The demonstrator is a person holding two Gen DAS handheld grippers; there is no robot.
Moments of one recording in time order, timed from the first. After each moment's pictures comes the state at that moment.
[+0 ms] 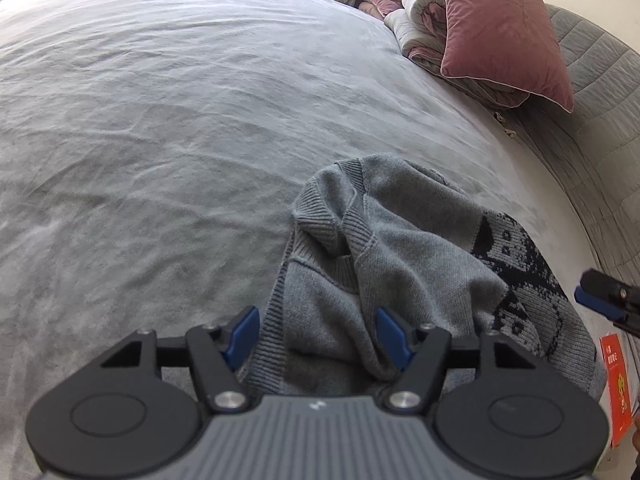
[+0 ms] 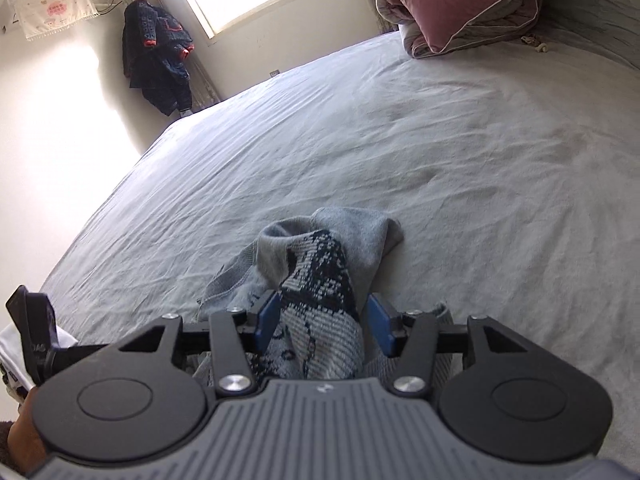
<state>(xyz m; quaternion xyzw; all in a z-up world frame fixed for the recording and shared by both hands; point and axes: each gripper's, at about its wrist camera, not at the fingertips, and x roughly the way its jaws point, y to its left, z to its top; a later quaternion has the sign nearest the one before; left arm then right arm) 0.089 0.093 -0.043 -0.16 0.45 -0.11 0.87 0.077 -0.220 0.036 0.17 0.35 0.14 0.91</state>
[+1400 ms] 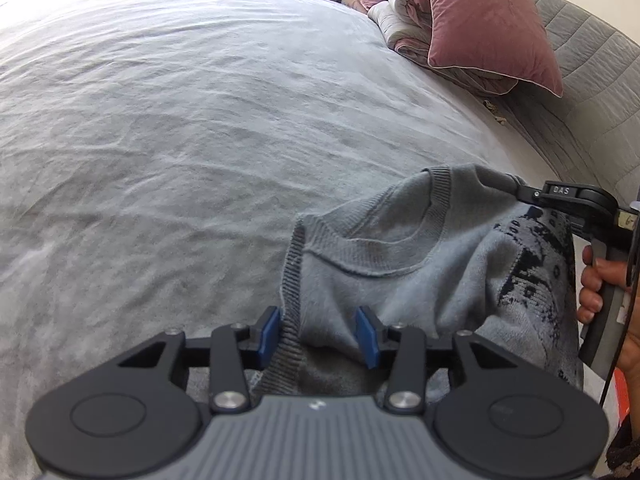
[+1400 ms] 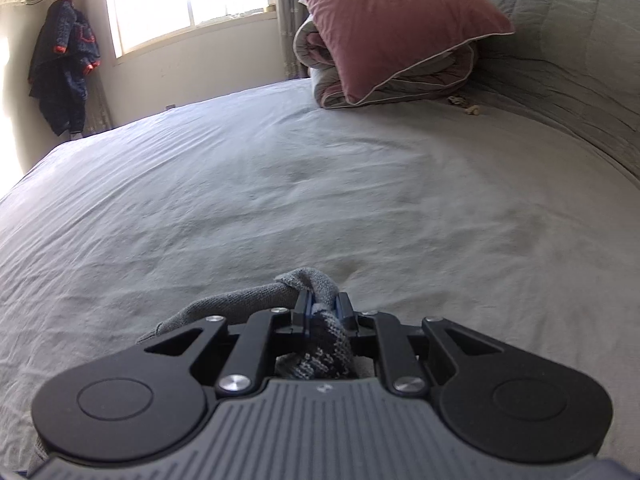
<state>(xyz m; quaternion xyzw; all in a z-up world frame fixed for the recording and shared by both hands) 0.100 0.097 -0.044 -0.14 0.45 -0.13 0.87 0.181 -0.212 0.006 0.08 0.31 -0.05 0.95</state>
